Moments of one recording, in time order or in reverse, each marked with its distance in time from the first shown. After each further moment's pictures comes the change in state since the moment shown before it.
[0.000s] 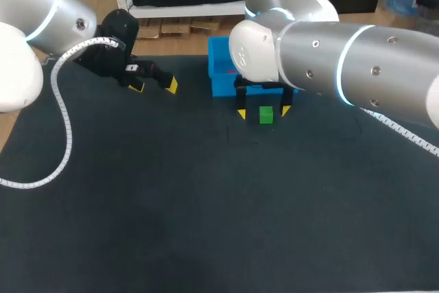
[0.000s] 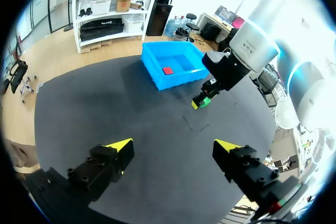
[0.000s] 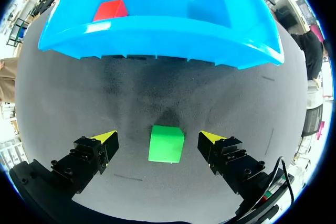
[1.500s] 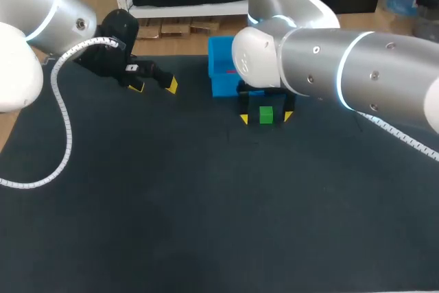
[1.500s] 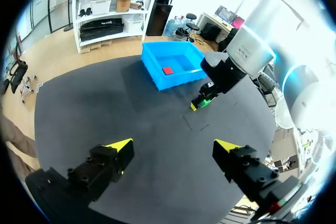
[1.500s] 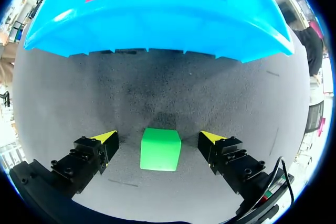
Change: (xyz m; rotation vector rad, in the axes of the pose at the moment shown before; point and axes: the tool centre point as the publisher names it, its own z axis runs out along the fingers) left arm 0.000 0.000 0.000 0.000 0.000 0.000; right arm 0.002 -0.005 0.015 -0.001 0.012 0.021
